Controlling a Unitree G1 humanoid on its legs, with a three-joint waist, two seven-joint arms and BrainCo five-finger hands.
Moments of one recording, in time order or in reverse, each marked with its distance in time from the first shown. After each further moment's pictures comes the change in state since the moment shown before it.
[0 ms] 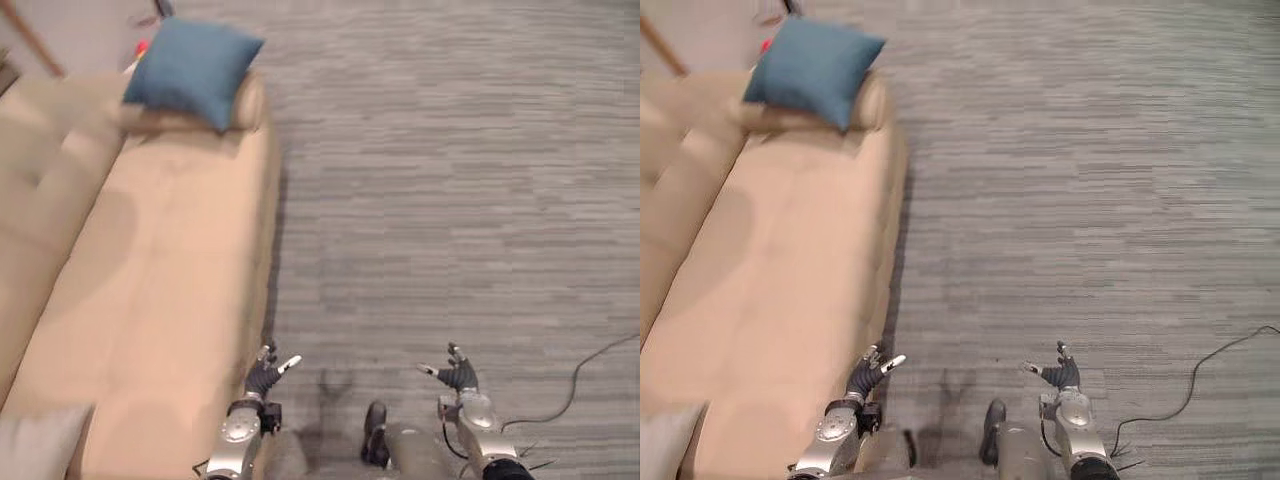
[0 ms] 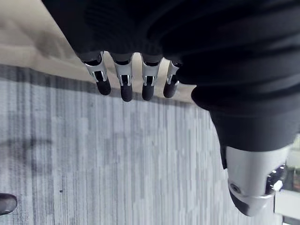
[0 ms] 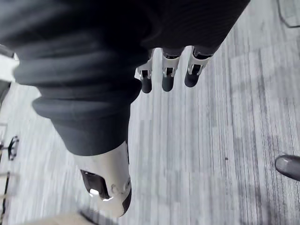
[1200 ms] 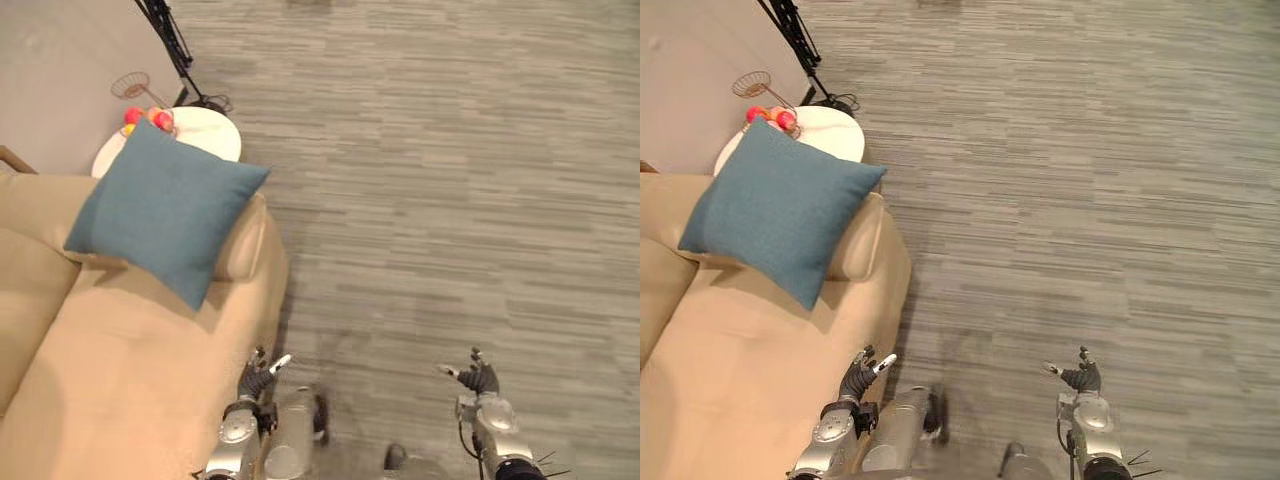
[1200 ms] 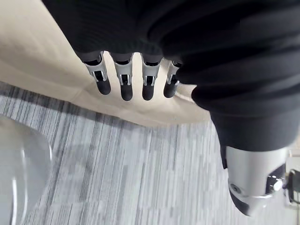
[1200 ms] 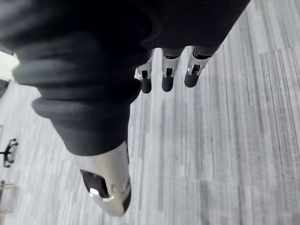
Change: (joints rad) left arm -0.015 -0.015 0.063 0.040 -0.033 0.005 0.045; right arm -0.013 -0.025 -0.110 0.024 0.024 0.003 0.003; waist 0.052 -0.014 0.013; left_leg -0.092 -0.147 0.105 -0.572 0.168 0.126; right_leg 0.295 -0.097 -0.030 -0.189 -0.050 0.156
